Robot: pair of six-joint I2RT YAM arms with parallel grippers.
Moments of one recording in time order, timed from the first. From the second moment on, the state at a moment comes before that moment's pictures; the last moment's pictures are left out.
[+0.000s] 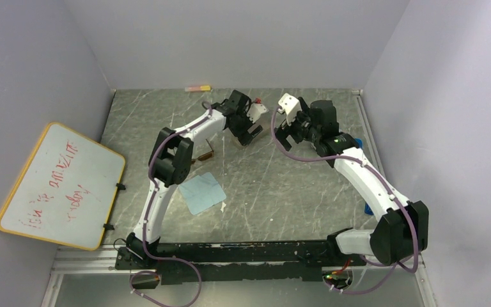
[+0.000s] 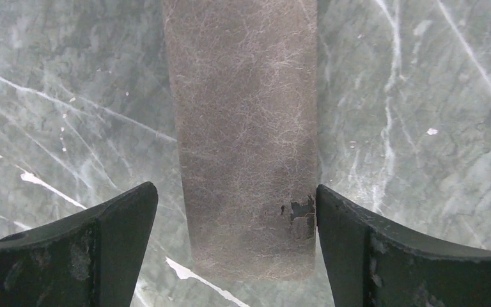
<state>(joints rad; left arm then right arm) -0.56 2.35 1.98 -0.56 0.18 0.38 0.34 1.29 1.07 -0.25 -0.30 -0.52</state>
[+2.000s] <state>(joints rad) -0.54 2.45 2.11 -0.52 -0.08 0.43 0.04 1.73 1.35 -0.66 -0.03 -1.20</state>
